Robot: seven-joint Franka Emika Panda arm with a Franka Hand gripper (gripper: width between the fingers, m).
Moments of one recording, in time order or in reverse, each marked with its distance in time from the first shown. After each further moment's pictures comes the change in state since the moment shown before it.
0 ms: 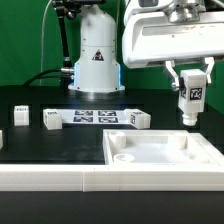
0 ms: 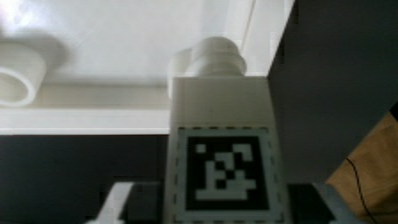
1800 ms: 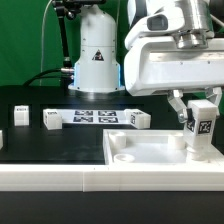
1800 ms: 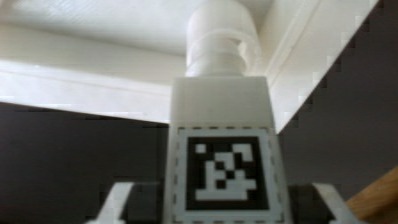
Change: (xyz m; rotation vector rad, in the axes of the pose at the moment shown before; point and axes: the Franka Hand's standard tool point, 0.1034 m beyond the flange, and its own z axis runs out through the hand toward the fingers) arm 0.020 0.012 0.052 0.001 -0.004 -0.121
